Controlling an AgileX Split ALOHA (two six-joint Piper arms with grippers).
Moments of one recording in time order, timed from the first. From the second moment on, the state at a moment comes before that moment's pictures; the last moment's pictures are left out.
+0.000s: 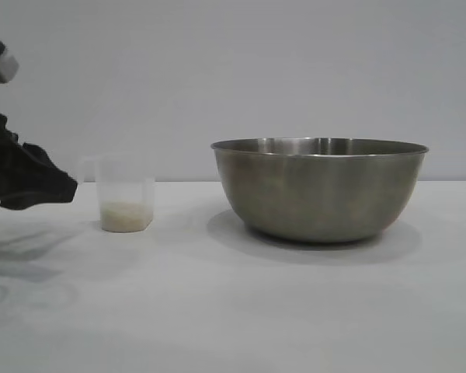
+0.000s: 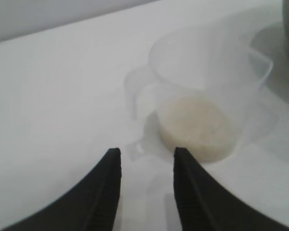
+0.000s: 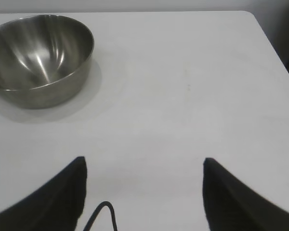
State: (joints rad) left arm -0.22 2.11 -0.49 0.14 -1.14 0.07; right arm -0.08 -0.02 -0.49 0.13 1.15 -0.12
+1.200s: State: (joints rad) left arm -0.22 2.15 -0.61 0.13 -1.14 0.07; right arm -0.08 -0.02 -0.49 0.13 1.15 -0.12
